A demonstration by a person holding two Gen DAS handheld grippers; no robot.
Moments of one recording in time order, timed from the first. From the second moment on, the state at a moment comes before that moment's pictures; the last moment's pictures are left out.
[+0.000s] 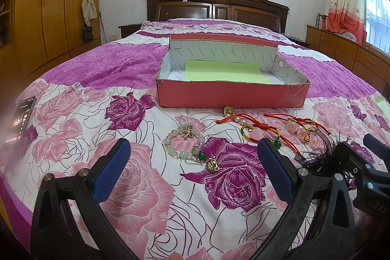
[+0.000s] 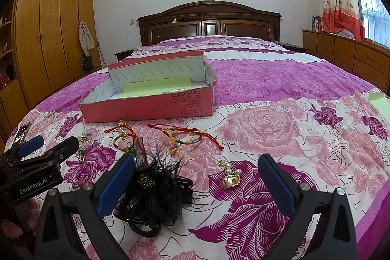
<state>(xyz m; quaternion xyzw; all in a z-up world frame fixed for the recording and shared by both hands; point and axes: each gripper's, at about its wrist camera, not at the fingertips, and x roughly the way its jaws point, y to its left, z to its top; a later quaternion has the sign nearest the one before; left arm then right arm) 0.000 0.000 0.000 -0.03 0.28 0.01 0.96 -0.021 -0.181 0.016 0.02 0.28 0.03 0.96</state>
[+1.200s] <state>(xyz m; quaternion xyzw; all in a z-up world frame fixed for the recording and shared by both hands) 0.010 0.010 0.017 -0.06 0.31 -0.02 0.95 -0.012 -0.200 0.040 0.07 0.30 0.04 0.95</state>
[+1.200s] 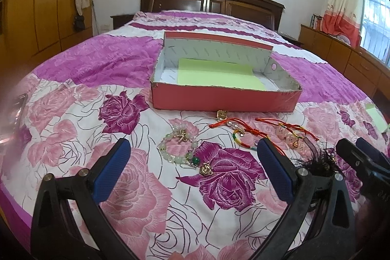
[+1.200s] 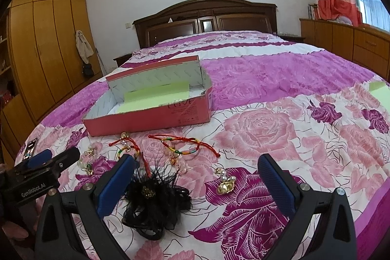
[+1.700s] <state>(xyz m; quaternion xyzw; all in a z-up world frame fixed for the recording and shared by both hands) 0.044 0.029 0.021 -0.06 0.35 -0.03 0.93 0.026 -0.216 0.057 0.06 0.34 0.03 0.94</state>
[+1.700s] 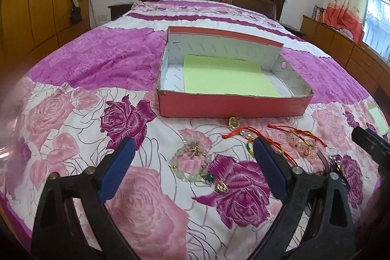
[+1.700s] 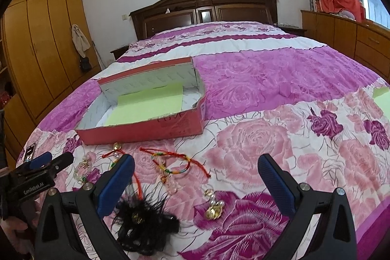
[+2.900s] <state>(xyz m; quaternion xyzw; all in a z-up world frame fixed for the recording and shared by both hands) 0.089 0.033 -0.033 -0.06 0.48 -0.07 0.87 0.101 -0.202 -0.007 0.02 0.49 0.06 0.87</state>
